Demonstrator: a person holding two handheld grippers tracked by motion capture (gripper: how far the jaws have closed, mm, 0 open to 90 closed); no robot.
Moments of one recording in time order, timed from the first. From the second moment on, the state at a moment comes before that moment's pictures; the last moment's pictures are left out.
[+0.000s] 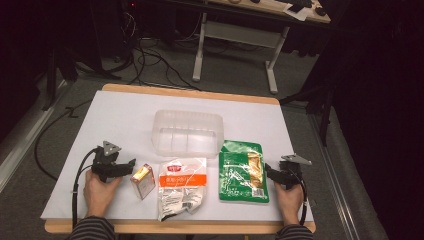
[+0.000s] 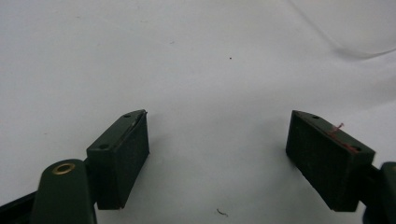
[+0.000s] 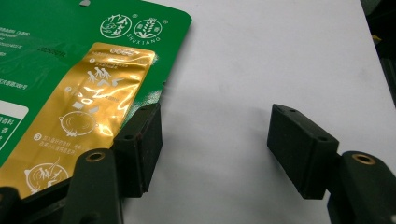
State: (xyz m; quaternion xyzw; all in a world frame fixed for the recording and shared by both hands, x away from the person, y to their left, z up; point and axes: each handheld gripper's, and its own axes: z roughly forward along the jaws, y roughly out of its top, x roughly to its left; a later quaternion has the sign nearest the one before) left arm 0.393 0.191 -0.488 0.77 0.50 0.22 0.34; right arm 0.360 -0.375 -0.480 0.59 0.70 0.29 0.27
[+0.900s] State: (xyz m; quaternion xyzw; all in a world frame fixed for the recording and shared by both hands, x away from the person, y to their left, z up) left arm 0.395 0.195 -0.487 0.76 0.51 0.21 0.34; right arm 0.361 -0.375 -0.480 0.59 0.70 0.29 0.27
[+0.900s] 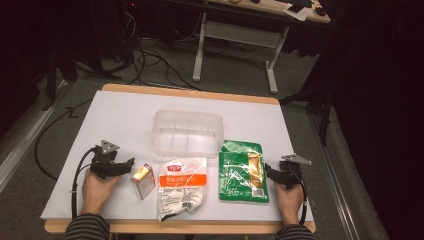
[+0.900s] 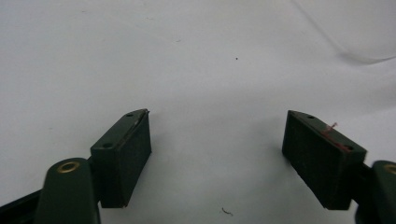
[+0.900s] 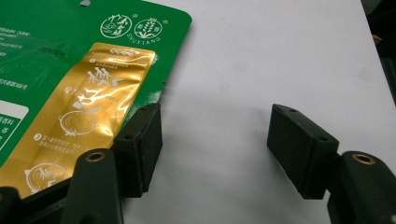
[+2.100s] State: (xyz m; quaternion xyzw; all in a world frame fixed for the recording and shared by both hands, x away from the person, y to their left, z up) left arm 0.348 0.204 -0.473 0.75 0.50 0.20 0.39; right arm 0.360 -0.375 -0.480 0.59 0.70 0.29 0.27
